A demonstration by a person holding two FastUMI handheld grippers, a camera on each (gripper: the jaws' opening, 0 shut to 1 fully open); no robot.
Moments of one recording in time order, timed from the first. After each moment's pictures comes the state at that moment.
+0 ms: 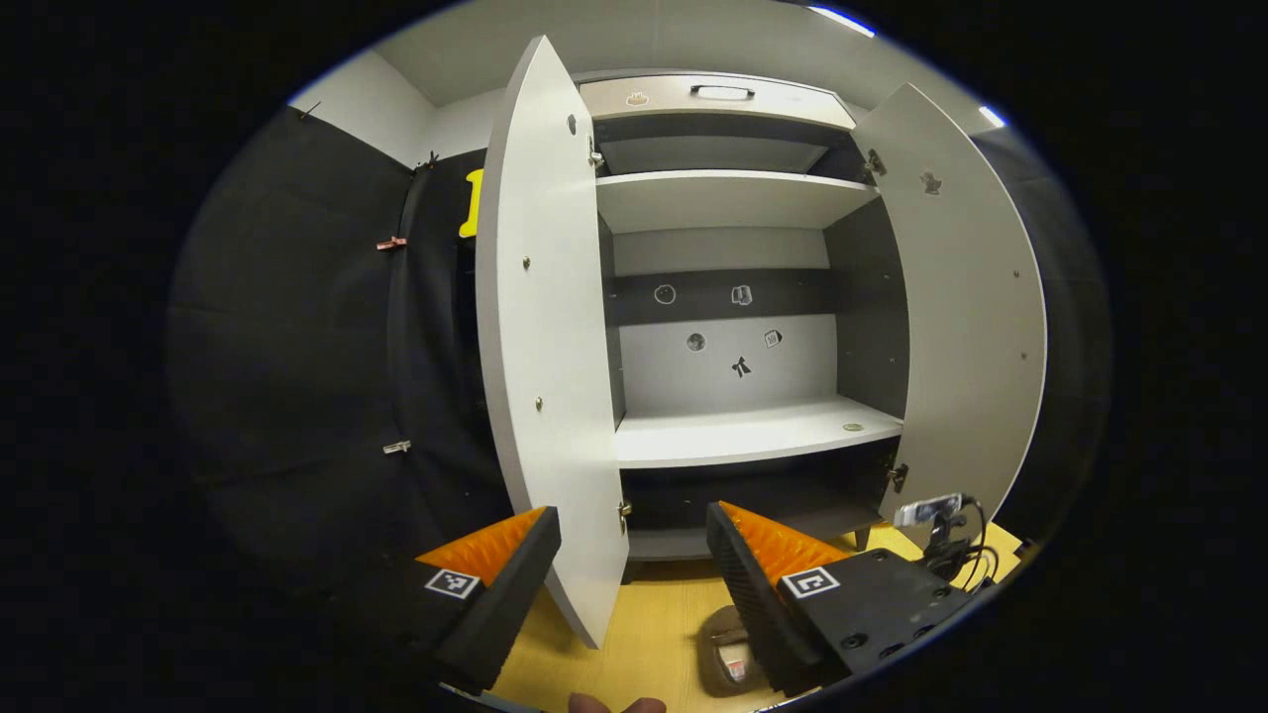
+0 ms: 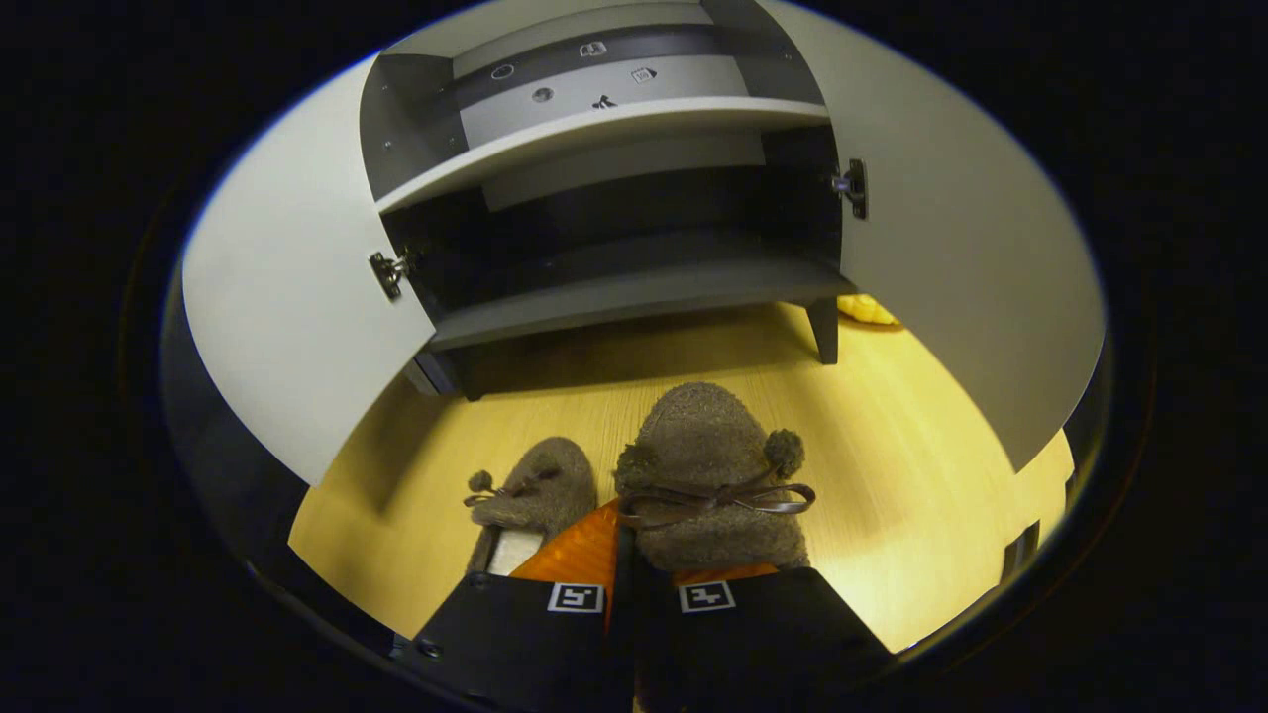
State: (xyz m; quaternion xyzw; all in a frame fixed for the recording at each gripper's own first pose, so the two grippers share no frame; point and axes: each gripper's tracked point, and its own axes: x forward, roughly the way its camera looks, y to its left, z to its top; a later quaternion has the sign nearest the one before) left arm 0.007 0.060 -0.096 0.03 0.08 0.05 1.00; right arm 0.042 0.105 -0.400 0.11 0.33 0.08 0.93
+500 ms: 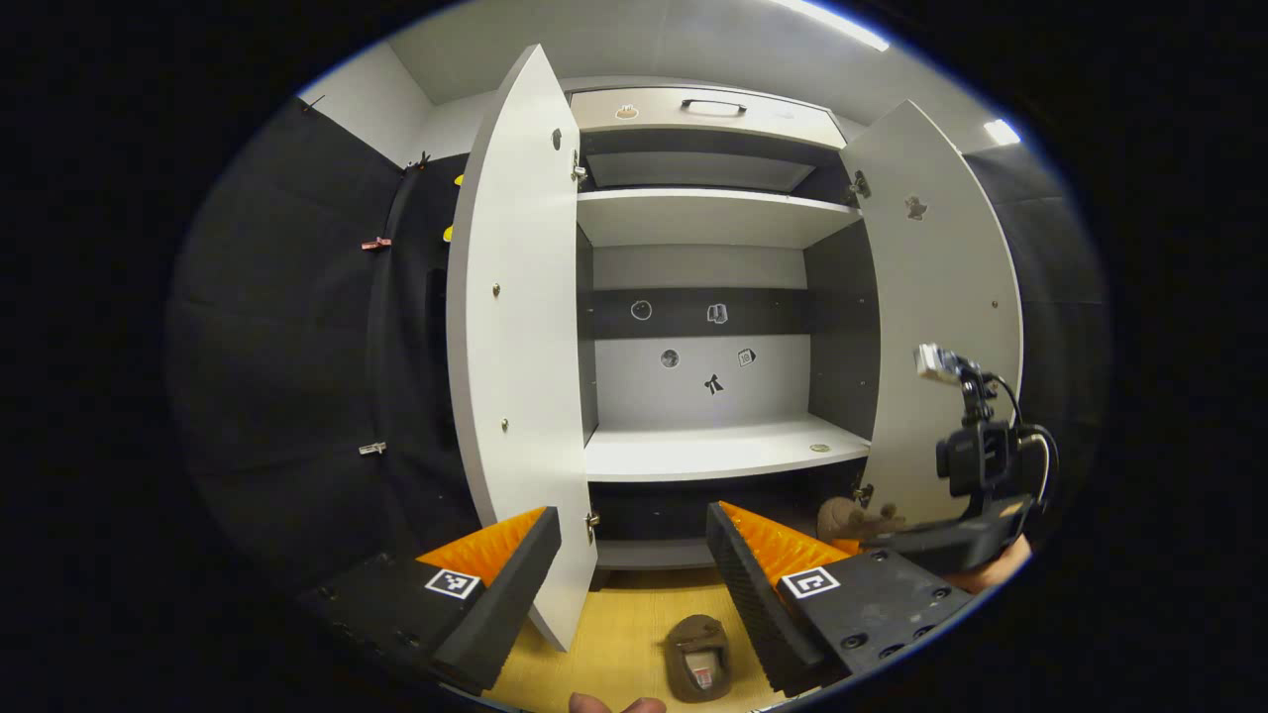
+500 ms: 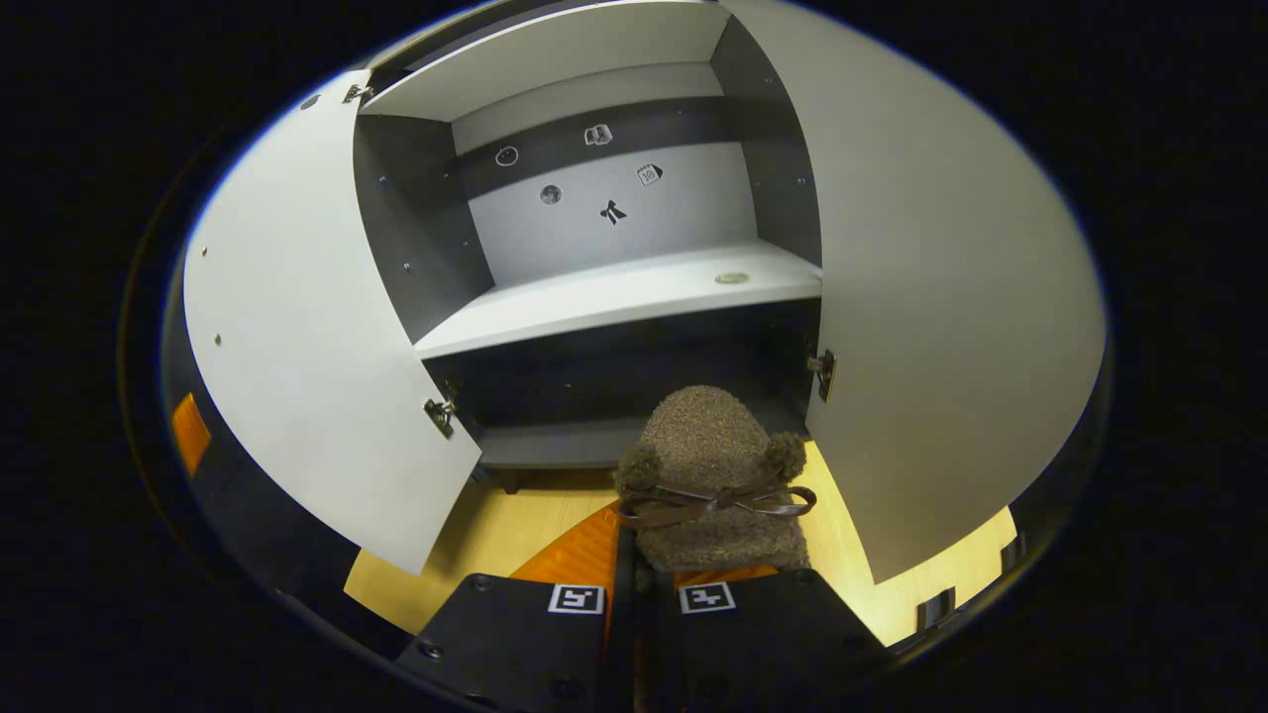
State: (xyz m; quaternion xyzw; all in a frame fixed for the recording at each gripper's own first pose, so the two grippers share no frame) left arm 0.004 0.036 -0.078 0.01 0.06 0.01 1.00; right arm 0.093 0.085 -0.231 0.11 0.28 0.08 0.95
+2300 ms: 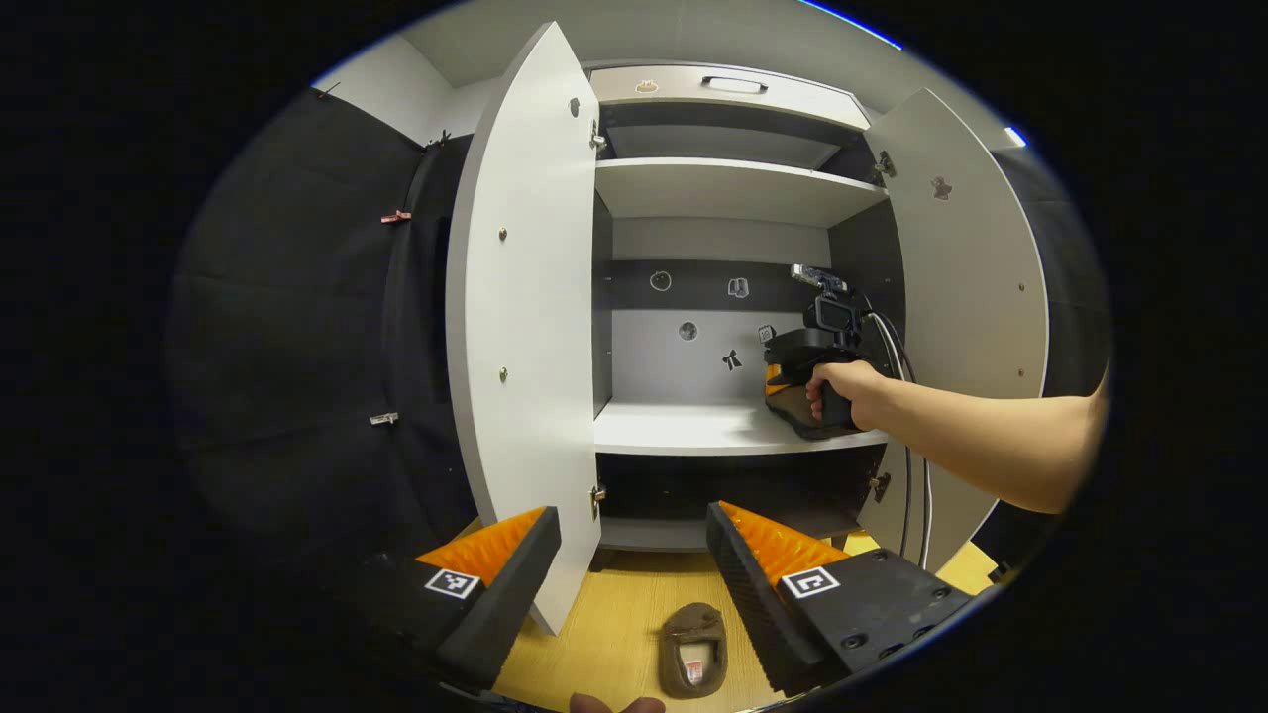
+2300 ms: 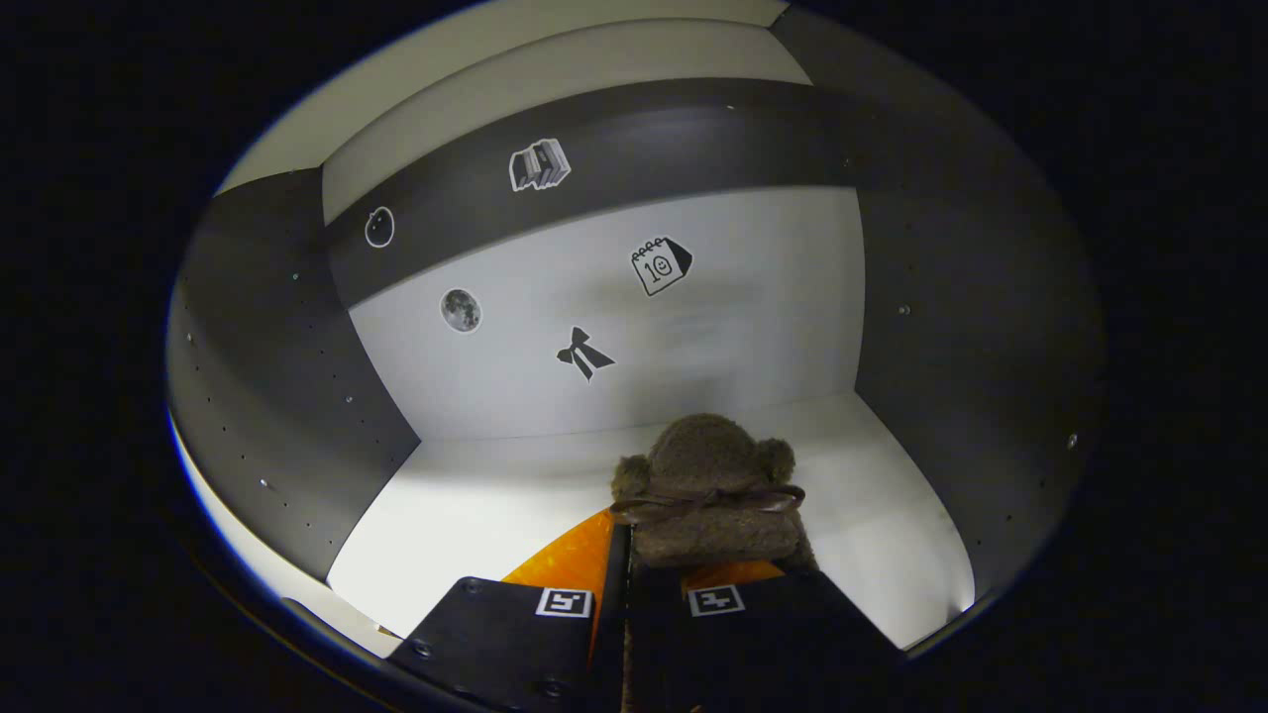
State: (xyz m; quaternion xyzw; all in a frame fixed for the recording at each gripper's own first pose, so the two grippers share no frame) left arm 0.011 0.038 -0.111 -0.01 0.10 0.05 0.99; right arm 0.425 0.104 -0.183 0.14 0.25 0.07 0.96
